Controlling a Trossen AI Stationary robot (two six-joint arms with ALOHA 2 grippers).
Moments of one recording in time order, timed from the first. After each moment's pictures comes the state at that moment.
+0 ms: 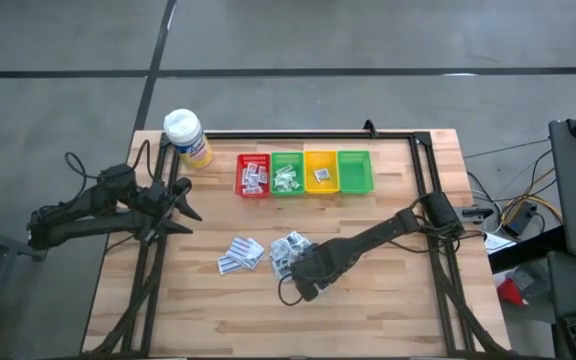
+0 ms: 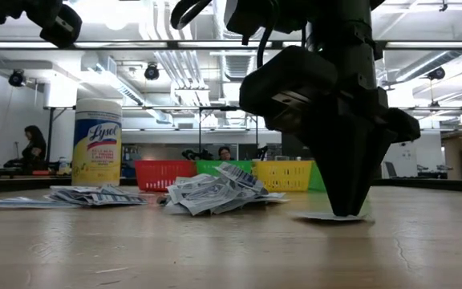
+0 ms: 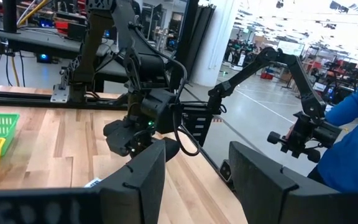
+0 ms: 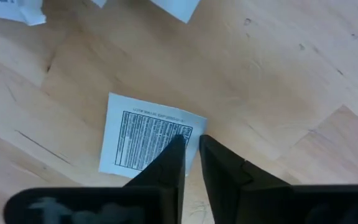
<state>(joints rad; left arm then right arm) 0.23 0.28 0.47 -0.29 0.66 -0.19 0.34 2.16 1.47 -0.83 -0.10 1.30</state>
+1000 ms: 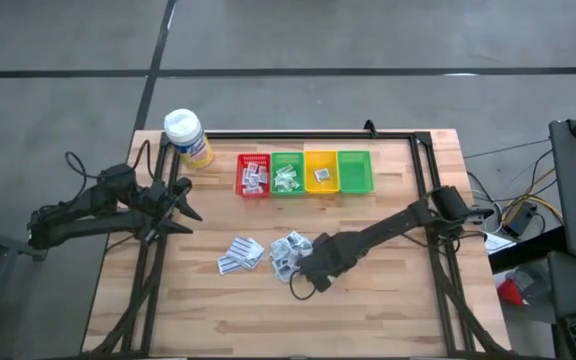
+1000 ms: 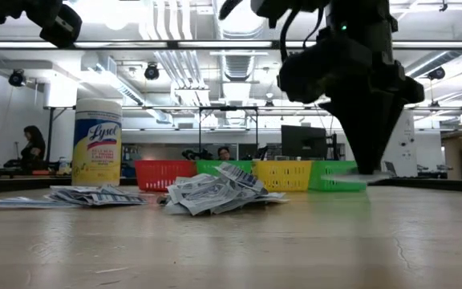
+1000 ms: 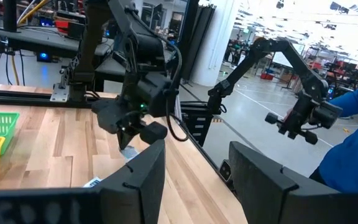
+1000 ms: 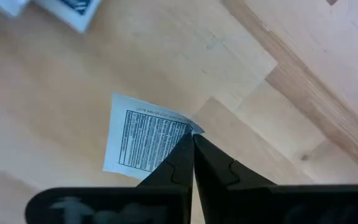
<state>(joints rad) 0.23 0.28 0.47 -0.29 0.65 -0.19 0.32 2.00 1.46 -1.07 0.02 1.23</state>
